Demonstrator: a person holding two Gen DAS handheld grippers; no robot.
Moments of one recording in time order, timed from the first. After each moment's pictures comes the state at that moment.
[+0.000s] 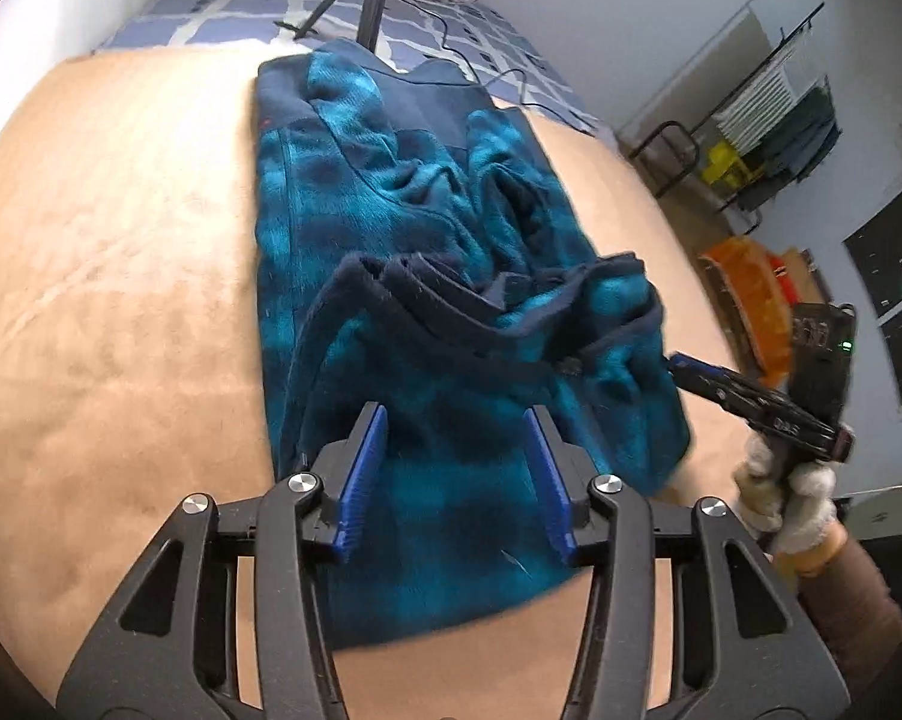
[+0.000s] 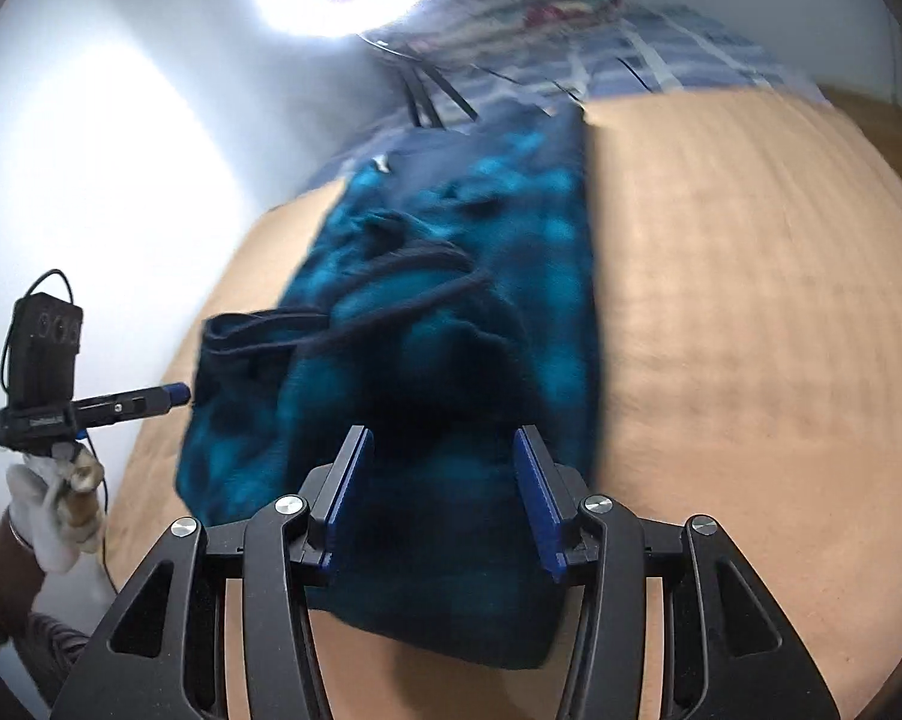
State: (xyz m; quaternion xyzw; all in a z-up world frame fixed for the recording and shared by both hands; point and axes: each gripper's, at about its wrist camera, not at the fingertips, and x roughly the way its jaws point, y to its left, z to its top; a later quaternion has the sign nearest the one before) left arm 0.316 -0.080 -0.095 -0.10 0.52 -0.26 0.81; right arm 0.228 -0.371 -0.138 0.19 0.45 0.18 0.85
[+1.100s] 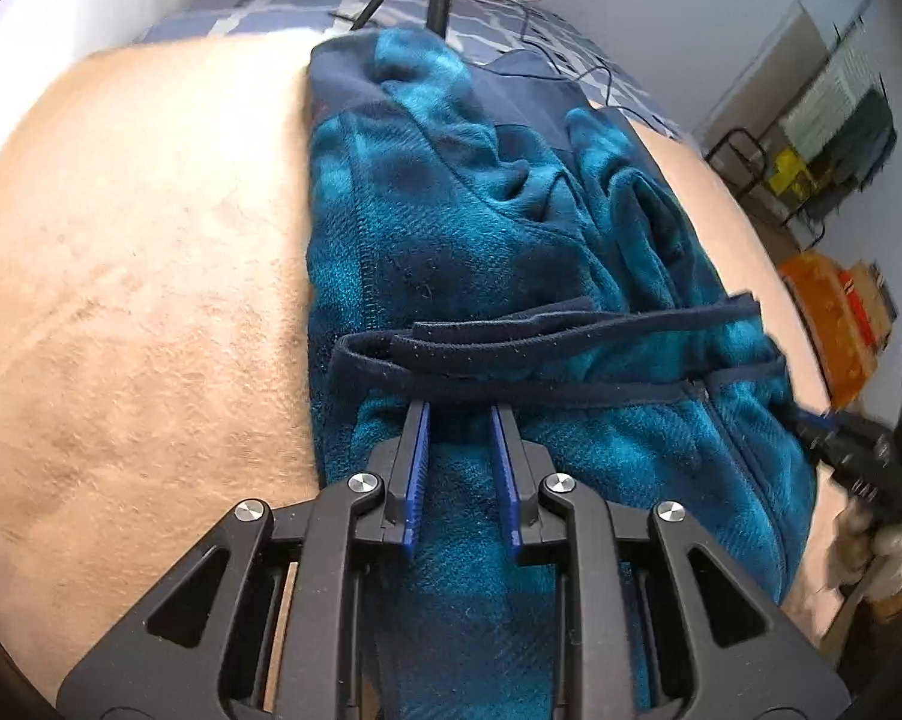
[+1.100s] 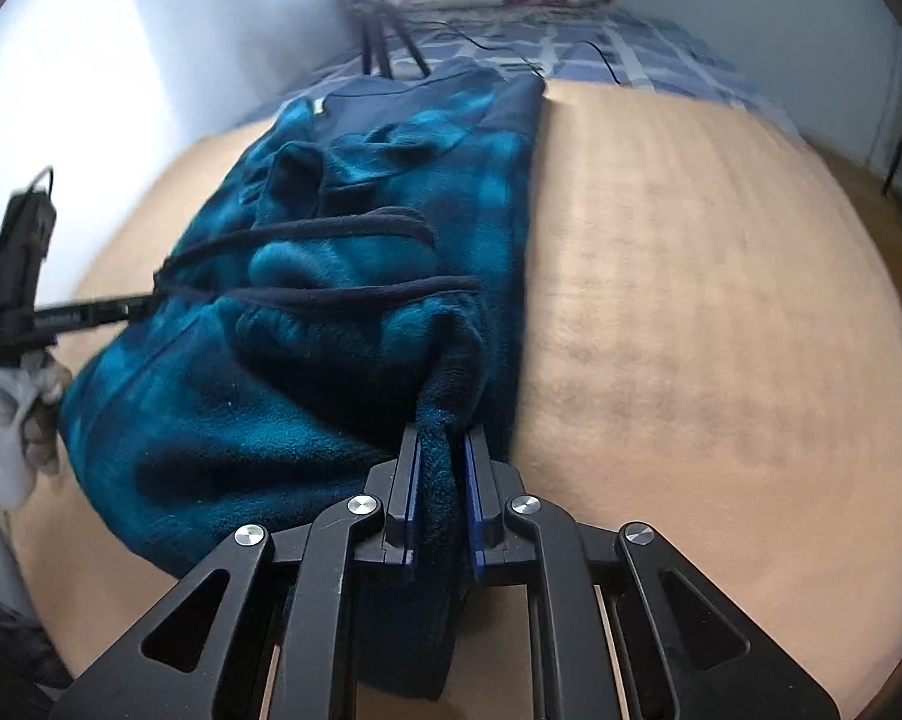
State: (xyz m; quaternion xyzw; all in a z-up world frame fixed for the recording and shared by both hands) left arm 0.362 -0.088 -0.146 -0.05 0.52 -0.19 0.83; right arm 0.237 -0.355 -0.150 0.06 0.48 0.11 0.87
